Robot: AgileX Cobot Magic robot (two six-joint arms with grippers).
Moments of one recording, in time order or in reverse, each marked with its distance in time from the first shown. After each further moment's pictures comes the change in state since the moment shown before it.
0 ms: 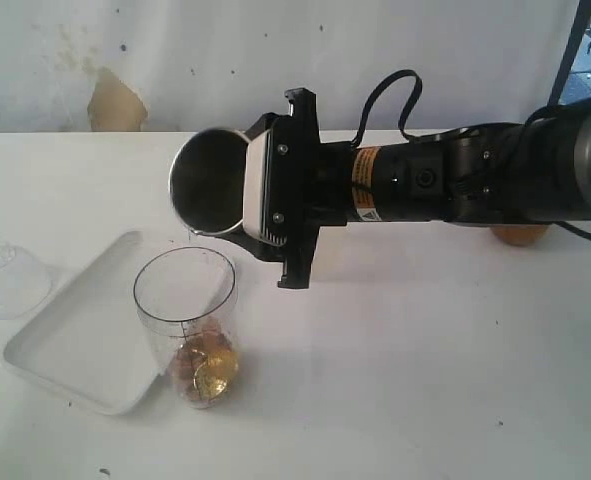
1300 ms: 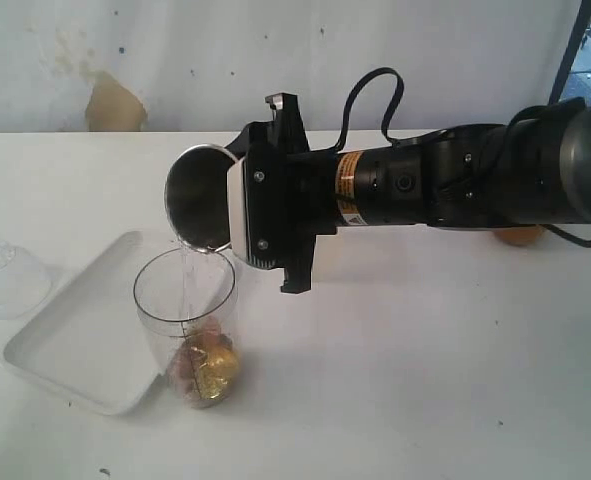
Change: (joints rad) left arm 0.000 0.000 0.000 0.000 0.000 0.000; right arm 0.047 0.000 -0.016 -0.013 0.121 -0.128
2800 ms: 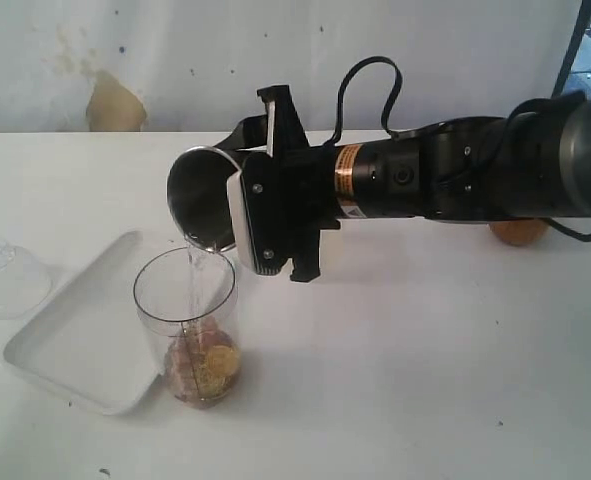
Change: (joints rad) left arm 0.000 0.000 0.000 0.000 0.000 0.000; right arm 0.000 0.000 -0.017 0.002 0.029 -0.160
